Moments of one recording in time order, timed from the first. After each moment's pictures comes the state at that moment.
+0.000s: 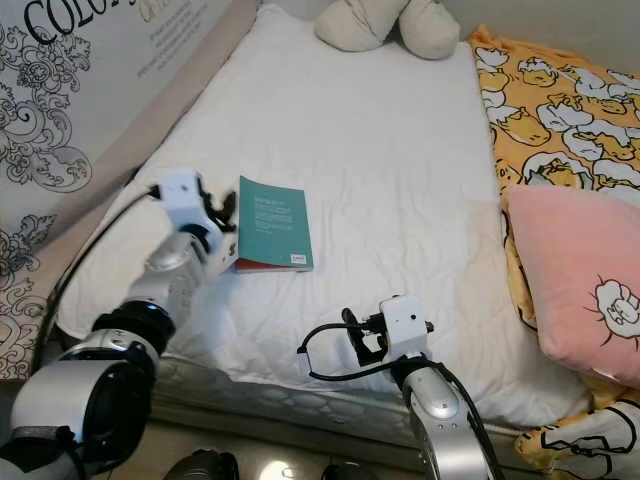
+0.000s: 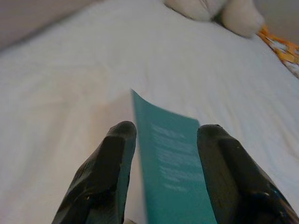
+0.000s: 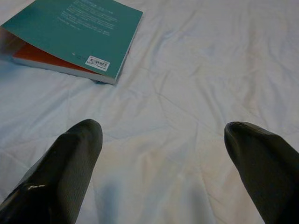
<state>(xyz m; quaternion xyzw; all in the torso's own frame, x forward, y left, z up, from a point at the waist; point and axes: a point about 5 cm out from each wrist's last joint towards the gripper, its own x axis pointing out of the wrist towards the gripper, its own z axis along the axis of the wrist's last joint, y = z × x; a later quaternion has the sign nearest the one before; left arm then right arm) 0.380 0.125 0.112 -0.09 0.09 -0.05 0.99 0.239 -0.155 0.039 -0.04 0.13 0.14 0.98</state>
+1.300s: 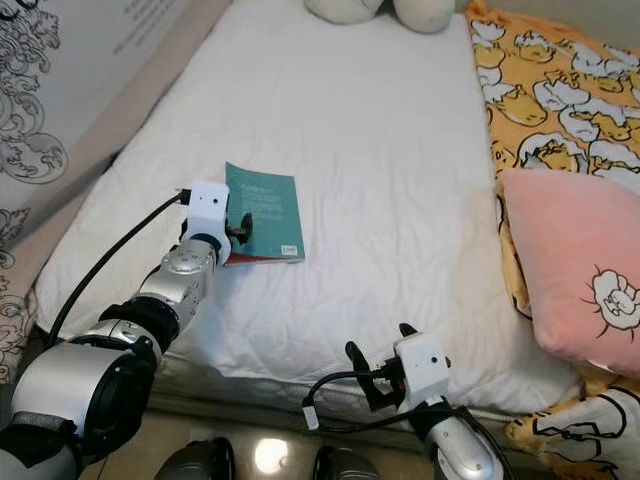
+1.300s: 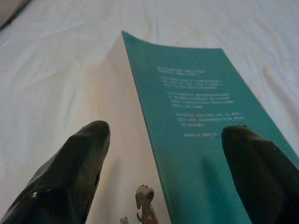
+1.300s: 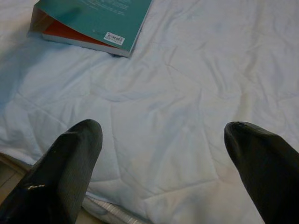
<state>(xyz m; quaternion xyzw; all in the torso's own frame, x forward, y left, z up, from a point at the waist) 0.378 0.122 0.100 0.08 0.14 -0.02 0.99 0.184 -0.164 0.051 -0.04 0.12 0.17 0.98</state>
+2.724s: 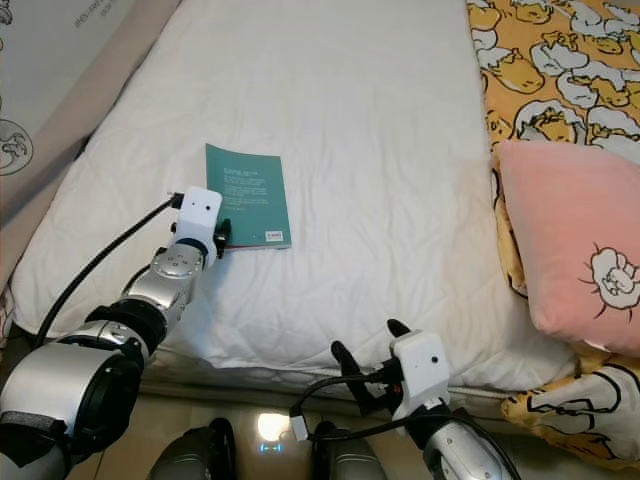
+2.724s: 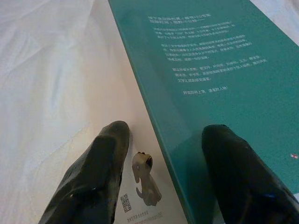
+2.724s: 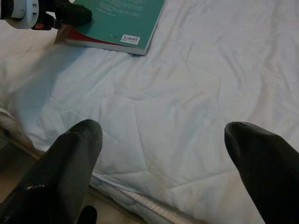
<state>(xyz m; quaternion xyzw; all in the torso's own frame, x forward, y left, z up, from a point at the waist) 0.377 0.141 0.095 0.15 0.15 -0.01 0.98 0.173 -0.152 0.077 -0.01 0.11 0.21 0.97</state>
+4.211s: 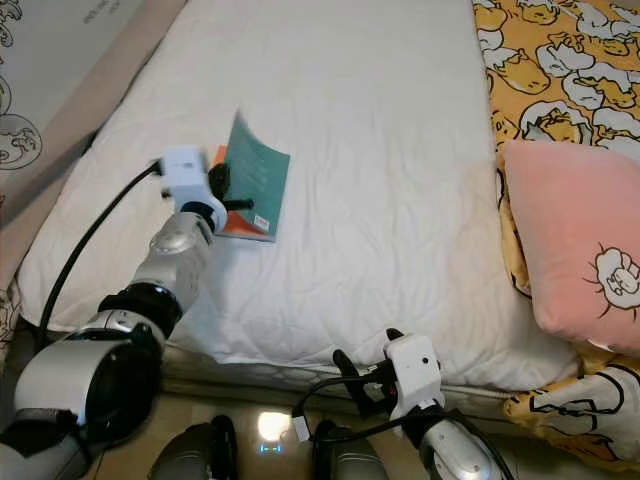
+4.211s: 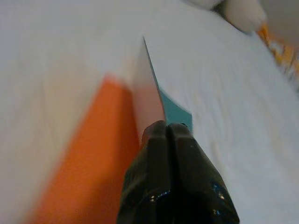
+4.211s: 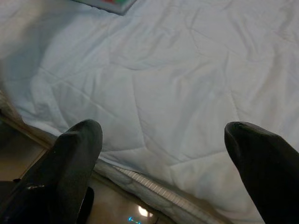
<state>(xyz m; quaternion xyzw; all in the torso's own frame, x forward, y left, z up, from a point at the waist) 0.392 0.124 0.137 -0.19 0.05 -0.02 0.98 0.178 -0.153 0.057 -0.02 0.15 0.21 0.97</state>
